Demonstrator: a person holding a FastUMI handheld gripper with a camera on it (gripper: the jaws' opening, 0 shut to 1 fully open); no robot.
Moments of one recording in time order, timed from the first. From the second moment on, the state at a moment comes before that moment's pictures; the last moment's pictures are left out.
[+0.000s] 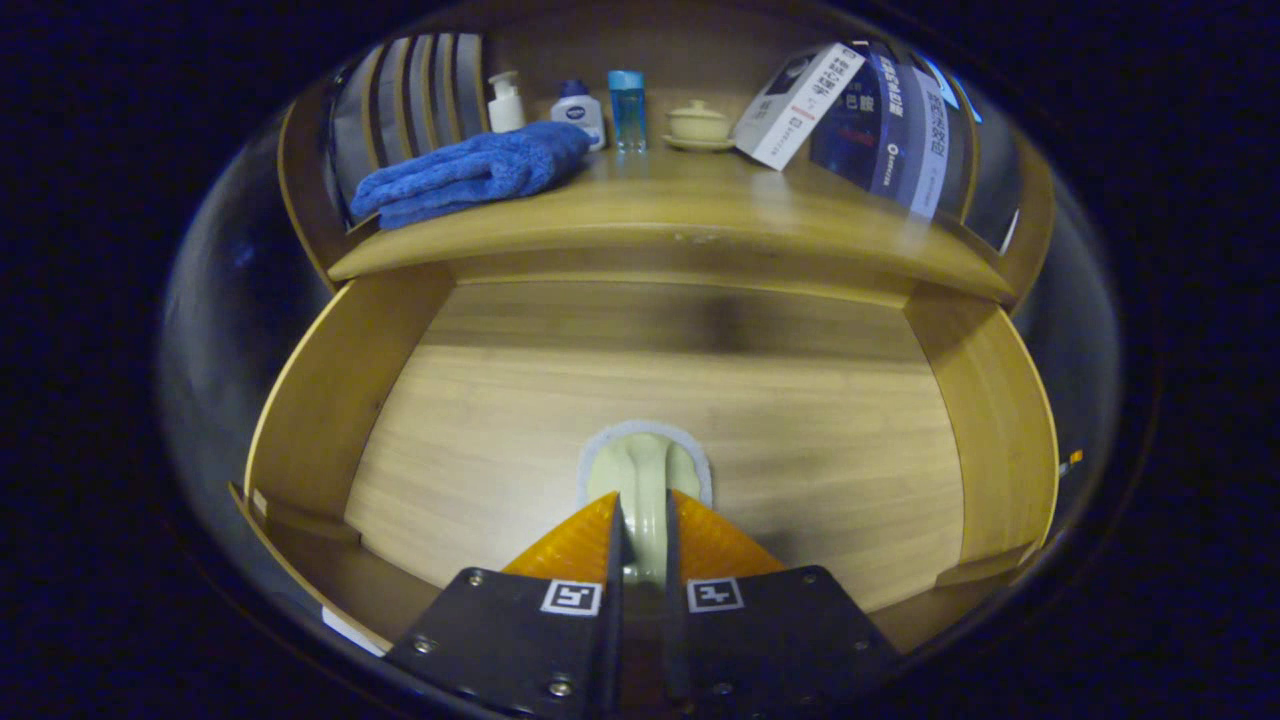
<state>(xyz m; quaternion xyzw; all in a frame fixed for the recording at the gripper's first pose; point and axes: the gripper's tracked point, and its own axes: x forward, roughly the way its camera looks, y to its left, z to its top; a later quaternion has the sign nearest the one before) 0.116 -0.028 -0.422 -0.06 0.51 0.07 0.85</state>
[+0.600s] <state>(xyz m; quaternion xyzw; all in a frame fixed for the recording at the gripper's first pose) 0.128 -0.006 -0.370 -0.08 0.43 0.11 0.89</state>
